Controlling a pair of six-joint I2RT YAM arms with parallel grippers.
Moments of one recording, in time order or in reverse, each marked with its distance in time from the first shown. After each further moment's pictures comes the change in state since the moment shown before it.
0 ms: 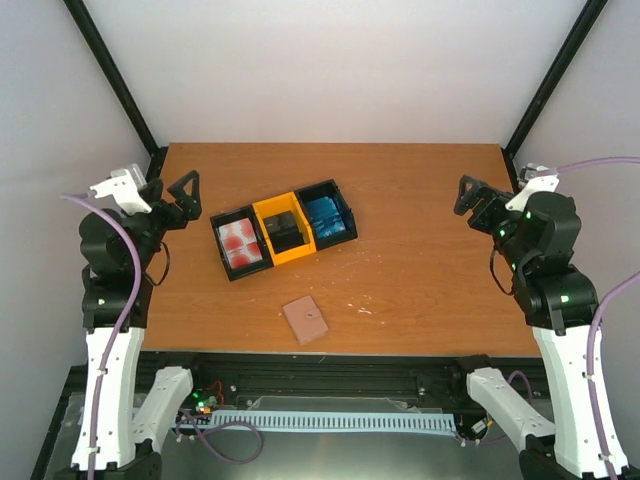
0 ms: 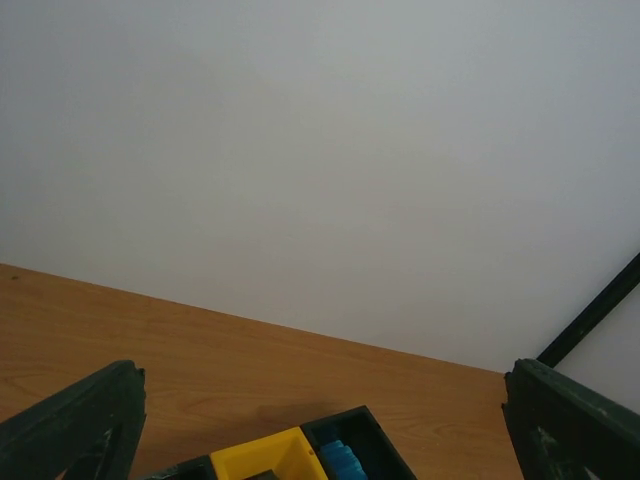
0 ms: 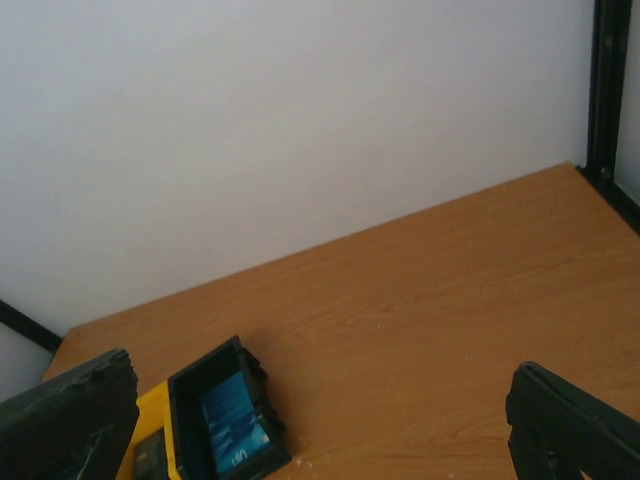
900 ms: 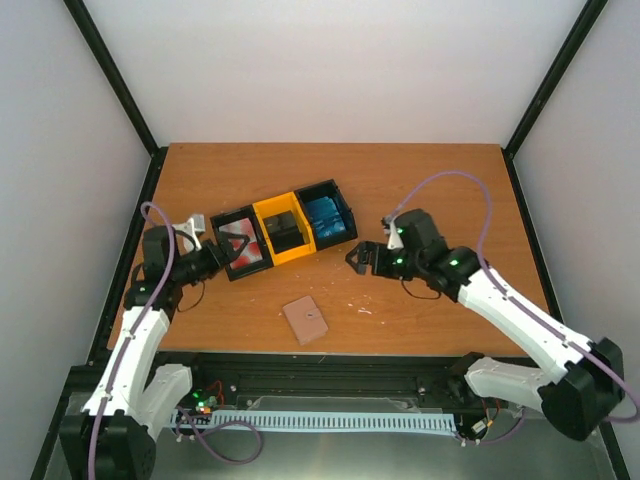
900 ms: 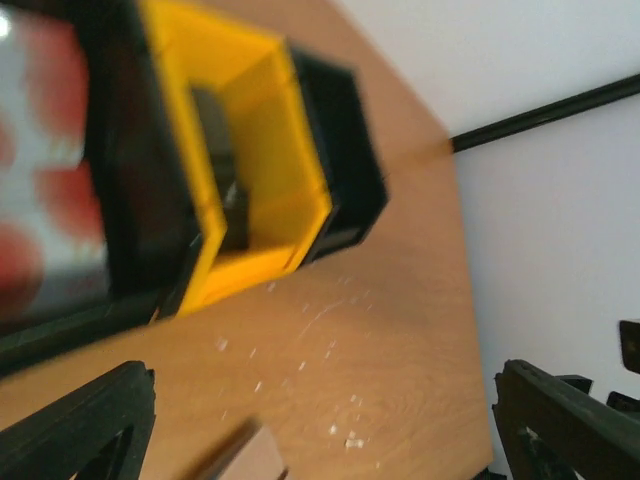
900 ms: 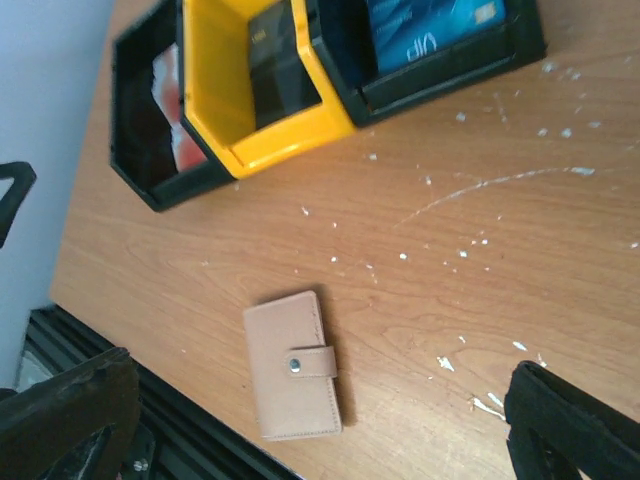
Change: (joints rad) left arm -0.025 0.095 -0.381 -0.003 0.423 -0.258; right arm 0.410 0.270 -0.357 0.116 -0.377 0.192
